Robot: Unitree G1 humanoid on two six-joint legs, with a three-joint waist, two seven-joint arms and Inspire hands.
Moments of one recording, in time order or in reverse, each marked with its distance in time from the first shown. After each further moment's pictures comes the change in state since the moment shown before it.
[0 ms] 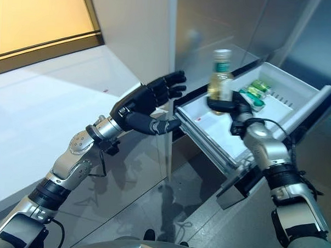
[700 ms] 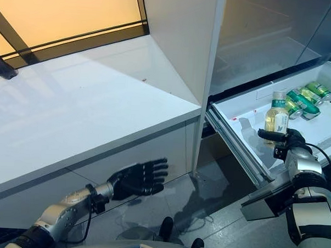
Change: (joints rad) left arm 0.343 0.020 -0.107 0.363 -0.011 0.281 -0.006; right arm -0.014 -0.077 -0.057 0.433 -0.268 -0.002 0.092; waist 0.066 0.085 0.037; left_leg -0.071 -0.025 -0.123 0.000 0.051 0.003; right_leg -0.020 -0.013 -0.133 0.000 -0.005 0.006
